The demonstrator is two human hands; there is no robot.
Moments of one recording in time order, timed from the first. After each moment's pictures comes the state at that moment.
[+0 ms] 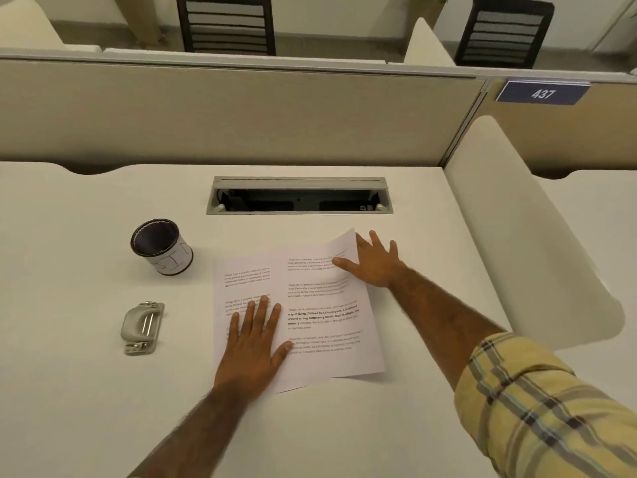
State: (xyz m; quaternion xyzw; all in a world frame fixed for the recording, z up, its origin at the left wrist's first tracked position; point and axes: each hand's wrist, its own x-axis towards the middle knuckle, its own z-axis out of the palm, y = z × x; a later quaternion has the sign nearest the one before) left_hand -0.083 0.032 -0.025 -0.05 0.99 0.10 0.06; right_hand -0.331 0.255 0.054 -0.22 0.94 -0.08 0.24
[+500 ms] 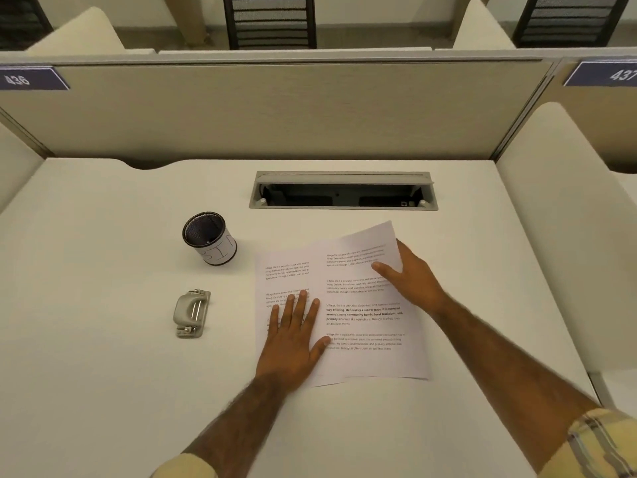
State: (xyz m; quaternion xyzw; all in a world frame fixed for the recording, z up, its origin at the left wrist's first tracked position) left_hand -0.080 0.031 -0.018 -0.05 0.99 0.10 0.09; right_hand -0.282 0.250 0.054 -0.14 0.88 -0.41 0.21
